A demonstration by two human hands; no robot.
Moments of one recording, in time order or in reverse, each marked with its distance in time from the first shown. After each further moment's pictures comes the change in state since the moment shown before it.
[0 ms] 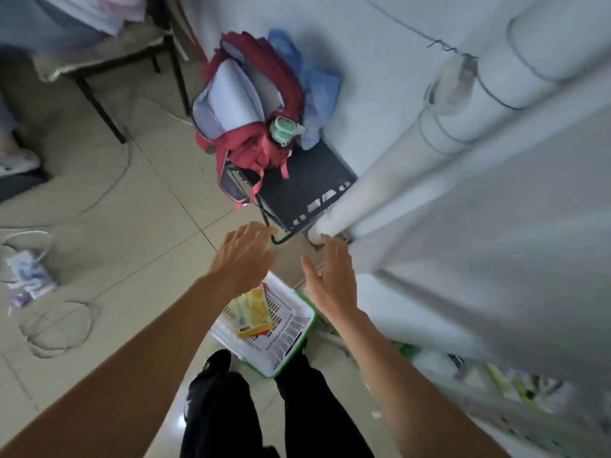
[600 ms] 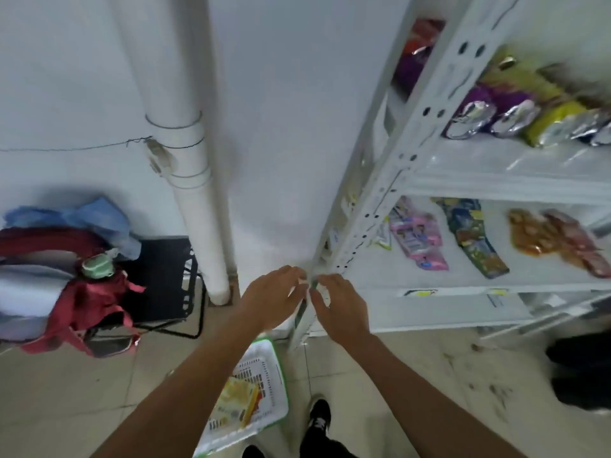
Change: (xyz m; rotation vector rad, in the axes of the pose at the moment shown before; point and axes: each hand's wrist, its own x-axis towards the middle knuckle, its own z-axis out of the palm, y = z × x) left_hand -0.098 0.227 -0.016 0.147 -0.395 0.972; right_hand -0.245 0.032 -0.101 0.086 0.650 0.584
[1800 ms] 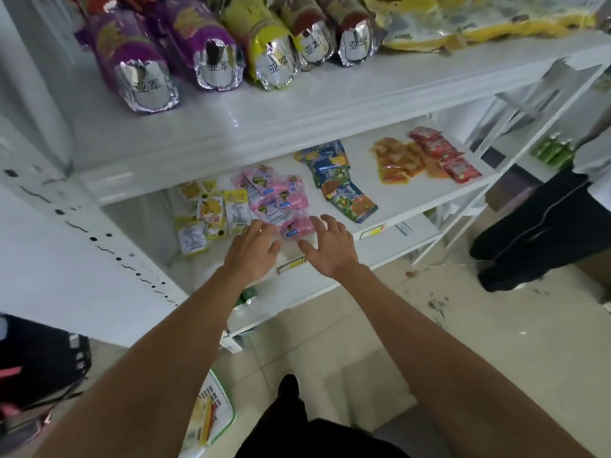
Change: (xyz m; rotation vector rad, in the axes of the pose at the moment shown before) left_hand 0.197 0.237 0.174 0.274 -0.129 0.146; right_hand 0.022 0.282 -0.197 -0.054 -0.046 0.334
